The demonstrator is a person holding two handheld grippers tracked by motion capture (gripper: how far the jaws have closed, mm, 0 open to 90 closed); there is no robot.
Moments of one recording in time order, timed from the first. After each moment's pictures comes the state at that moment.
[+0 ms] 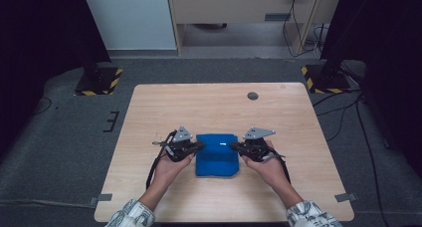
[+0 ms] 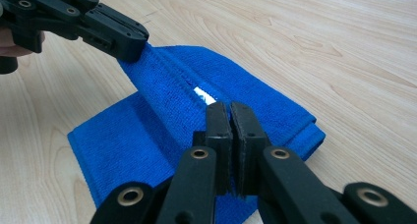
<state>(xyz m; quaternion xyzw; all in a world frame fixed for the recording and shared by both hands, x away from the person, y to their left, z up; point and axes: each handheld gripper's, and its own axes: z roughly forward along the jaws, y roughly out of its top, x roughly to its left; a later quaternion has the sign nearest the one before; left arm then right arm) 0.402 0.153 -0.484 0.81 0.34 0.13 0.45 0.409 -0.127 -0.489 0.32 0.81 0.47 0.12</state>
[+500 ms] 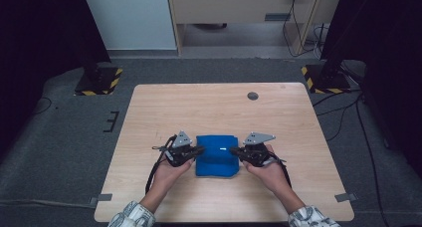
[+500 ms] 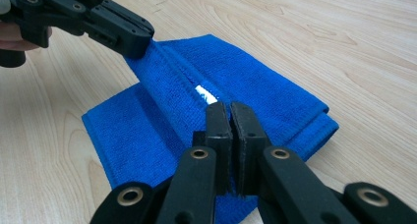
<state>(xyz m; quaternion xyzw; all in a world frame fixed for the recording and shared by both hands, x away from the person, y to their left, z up) 0.391 0.154 -0.492 0.82 0.34 0.13 0.45 0.397 -0.128 -0.495 0.31 0.82 0.47 0.11</state>
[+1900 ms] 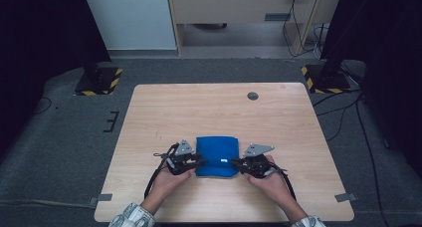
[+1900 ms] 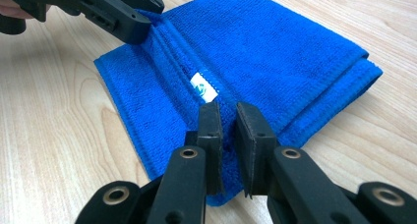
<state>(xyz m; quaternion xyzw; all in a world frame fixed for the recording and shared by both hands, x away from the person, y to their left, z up) 0.376 0.152 -0.511 0.84 0.33 0.11 0.42 0.375 -0.132 -0.522 0.30 0.84 0.45 0.09</state>
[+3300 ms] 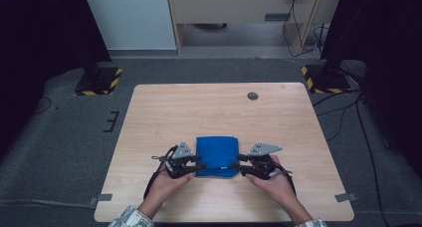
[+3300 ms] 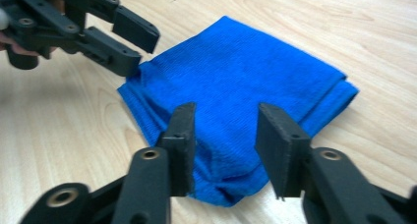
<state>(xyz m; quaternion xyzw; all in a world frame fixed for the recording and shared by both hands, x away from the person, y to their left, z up) 0.363 0.153 -0.500 0.83 0.33 0.10 0.45 0.366 -0.140 -0.500 0.32 0.82 0.47 0.09</state>
